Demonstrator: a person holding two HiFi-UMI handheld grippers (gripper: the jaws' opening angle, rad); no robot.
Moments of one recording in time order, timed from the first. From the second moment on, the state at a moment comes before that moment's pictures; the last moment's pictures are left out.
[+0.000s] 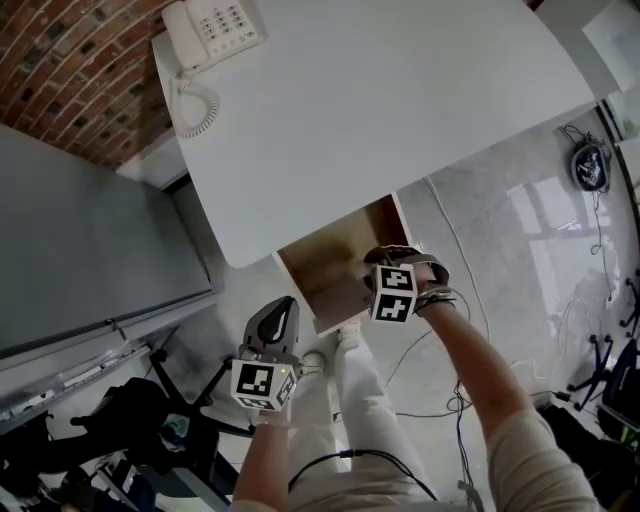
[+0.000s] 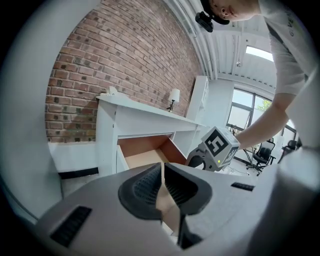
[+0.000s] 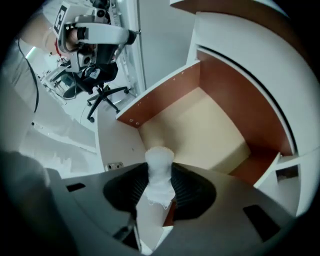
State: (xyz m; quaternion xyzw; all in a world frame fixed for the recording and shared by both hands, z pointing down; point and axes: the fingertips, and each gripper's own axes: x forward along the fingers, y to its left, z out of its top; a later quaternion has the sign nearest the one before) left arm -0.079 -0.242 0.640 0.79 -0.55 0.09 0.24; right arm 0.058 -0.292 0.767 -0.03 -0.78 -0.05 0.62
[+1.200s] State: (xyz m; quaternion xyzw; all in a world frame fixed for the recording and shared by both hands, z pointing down) left arm -0.098 -0.227 0.483 0.84 -0.52 0.03 0.17; right arm 0.052 -0.260 0.506 0.28 -0.90 0.06 0.32
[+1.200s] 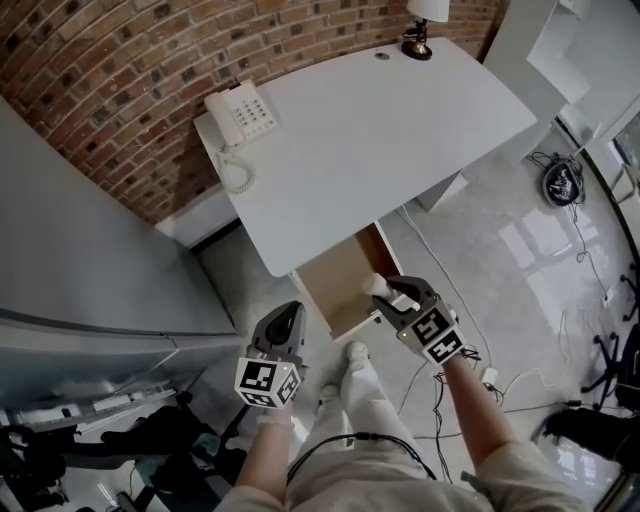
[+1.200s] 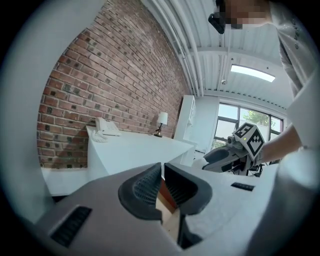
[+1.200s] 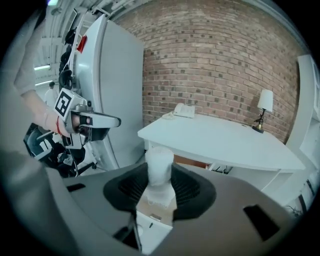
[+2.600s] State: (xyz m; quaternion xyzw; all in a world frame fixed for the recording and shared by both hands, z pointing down) left arm -0.111 -0.204 0.340 0.85 -0.51 -0.03 0.08; right arm 0.073 -0.228 0.353 0.40 -0.91 0.06 0.12
